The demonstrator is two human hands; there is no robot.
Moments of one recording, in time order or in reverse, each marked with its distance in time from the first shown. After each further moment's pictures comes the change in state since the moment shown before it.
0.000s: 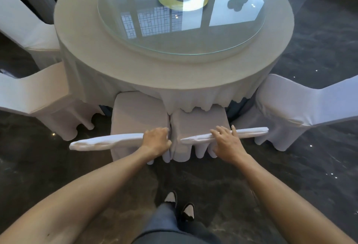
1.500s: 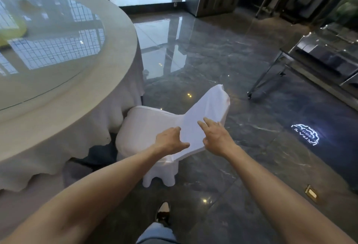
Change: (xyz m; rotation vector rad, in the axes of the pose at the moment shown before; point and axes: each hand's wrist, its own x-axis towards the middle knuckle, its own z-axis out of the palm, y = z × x) left_hand 0.338 0.892 0.068 -0.210 -0.127 0.402; right_hand -0.085 0.846 -0.110 0.011 0.118 0.339
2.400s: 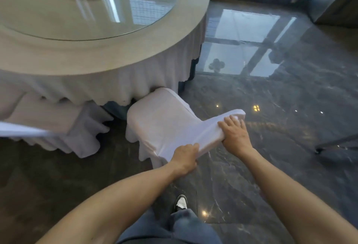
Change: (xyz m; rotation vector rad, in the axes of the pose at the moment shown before) left_hand 0.152 0.185 0.120 -0.058 0.087 -0.416; right_hand 0.201 0.251 0.029 -0.196 -0.090 -0.525
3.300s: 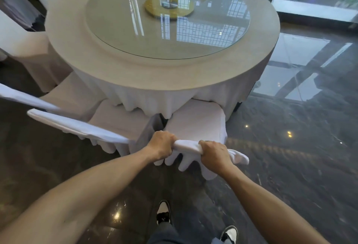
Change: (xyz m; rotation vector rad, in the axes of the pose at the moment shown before) left_hand -0.138 -0.399 -0.167 0.278 0.146 -0.117; right_hand 0.085 -0.423 -0.053 0.276 0.008 -0.262
